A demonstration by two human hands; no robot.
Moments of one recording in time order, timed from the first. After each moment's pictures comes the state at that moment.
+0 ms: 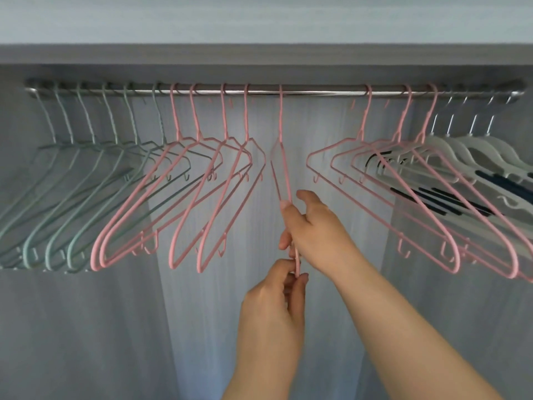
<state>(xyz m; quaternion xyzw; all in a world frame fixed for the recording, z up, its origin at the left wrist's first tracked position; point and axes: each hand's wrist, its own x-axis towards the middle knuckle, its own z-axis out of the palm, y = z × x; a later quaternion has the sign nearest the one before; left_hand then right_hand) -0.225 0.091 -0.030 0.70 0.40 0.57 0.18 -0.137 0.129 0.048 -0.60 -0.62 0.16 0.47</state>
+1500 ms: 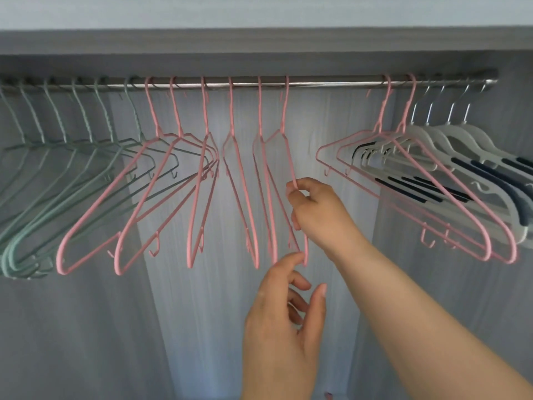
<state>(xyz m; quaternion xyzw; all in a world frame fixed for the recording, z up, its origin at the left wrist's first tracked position) -0.210 0.070 -0.042 0.69 0.30 0.63 0.18 -0.111 0.137 0.056 -0.58 -0.59 0.16 0.54</state>
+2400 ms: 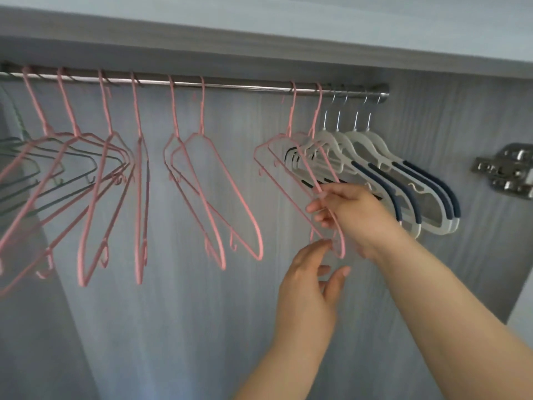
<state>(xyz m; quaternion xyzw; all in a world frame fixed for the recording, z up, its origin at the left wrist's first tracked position) -0.071 0.069 -0.032 0.74 0.24 0.53 0.34 0.025 0.071 0.064 -0.60 -0.50 0.20 0.59</state>
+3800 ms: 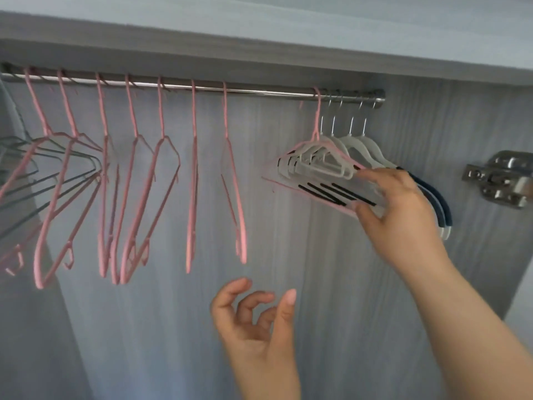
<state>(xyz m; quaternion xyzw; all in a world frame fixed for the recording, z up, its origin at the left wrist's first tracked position) -0.078 0.044 -0.051 0.36 0.21 0.79 0.45 0.065 0.030 0.061 -0.66 -0.54 -0.24 0.46</state>
